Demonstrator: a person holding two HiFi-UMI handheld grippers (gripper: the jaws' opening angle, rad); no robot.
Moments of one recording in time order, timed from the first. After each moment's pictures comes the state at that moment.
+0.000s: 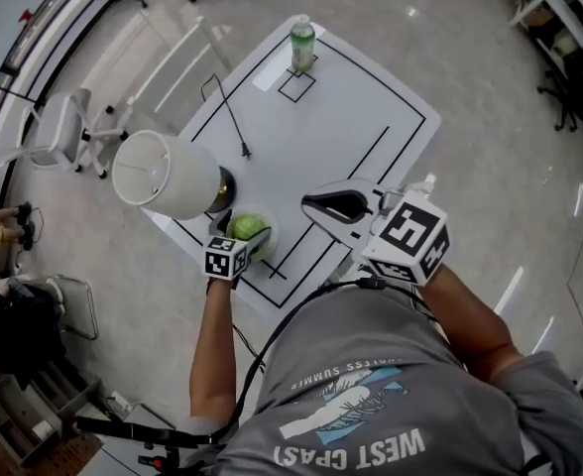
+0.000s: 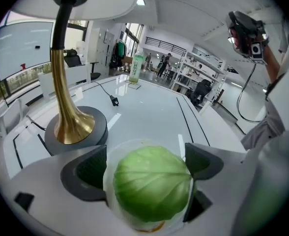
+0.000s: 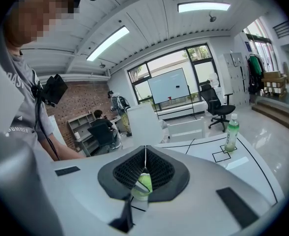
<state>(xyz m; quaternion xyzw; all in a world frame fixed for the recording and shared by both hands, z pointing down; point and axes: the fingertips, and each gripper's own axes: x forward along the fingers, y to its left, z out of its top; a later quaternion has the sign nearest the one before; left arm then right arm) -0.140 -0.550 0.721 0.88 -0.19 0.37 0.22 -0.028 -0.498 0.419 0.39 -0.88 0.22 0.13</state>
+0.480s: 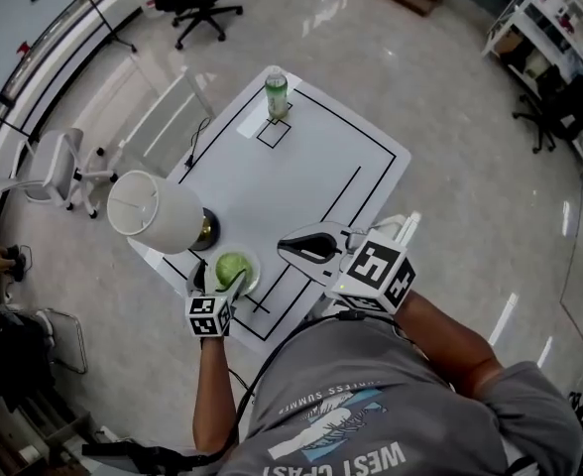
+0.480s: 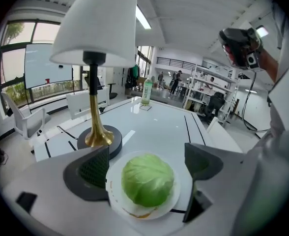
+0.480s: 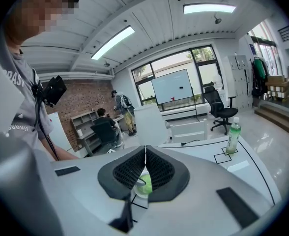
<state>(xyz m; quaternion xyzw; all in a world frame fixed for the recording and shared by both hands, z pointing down) -0.155 -0.524 0.642 0.89 -0.30 0.28 0.18 -0.024 -0.461 0.391 0.37 -0.89 0.21 0.14</state>
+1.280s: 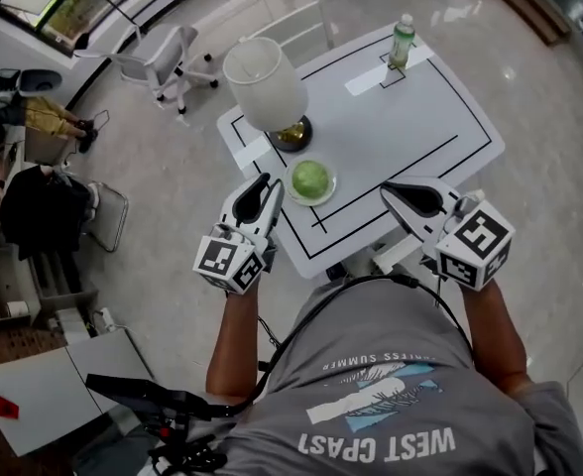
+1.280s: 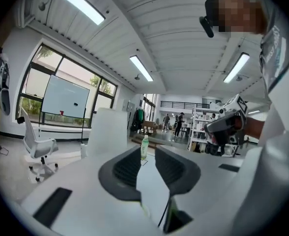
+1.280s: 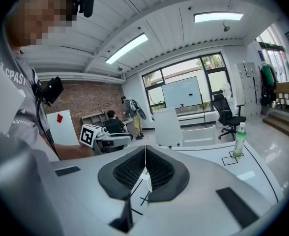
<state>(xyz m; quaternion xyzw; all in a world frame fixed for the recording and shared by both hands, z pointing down) -0.203 -0.466 0.416 0.92 -0.38 0.03 0.10 -0.043 -0.397 0.382 0.34 -0.92 0.17 0.12</state>
